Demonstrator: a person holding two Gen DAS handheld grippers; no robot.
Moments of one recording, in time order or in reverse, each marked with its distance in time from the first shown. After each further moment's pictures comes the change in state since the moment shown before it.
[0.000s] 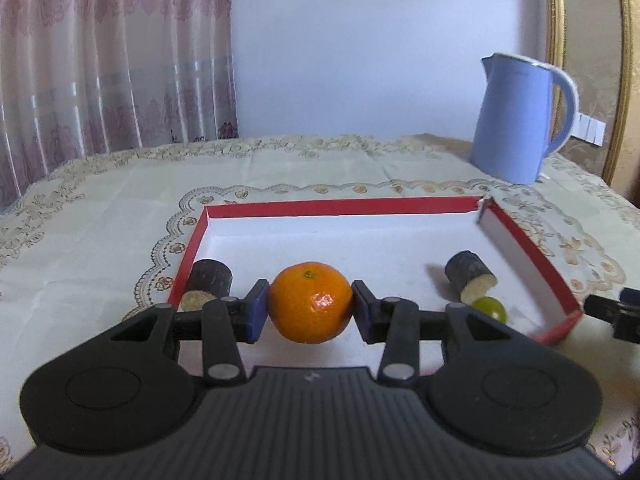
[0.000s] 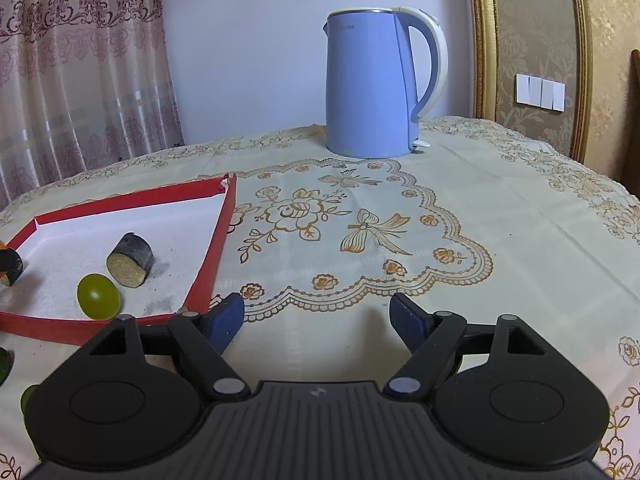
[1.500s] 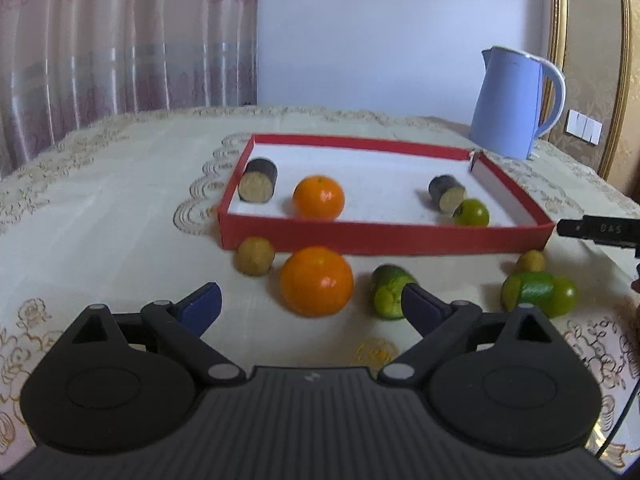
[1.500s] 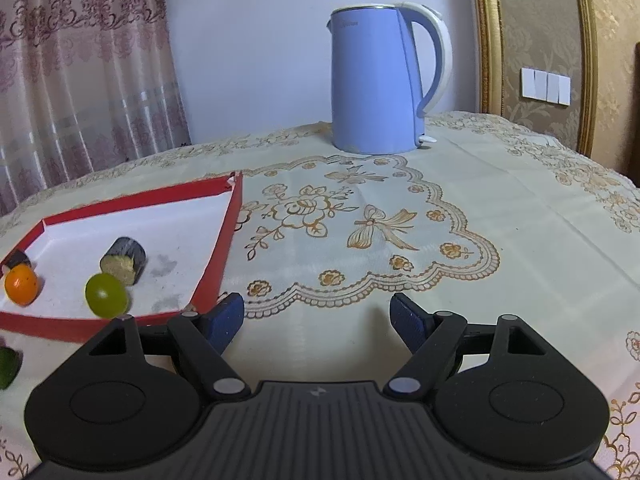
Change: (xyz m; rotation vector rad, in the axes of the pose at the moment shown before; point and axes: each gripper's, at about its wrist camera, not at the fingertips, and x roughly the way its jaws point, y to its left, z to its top) left arm -0.076 0.018 -0.085 -0.060 0.016 0.008; right arm -0.001 -0.002 -0.001 0.000 0.008 0.027
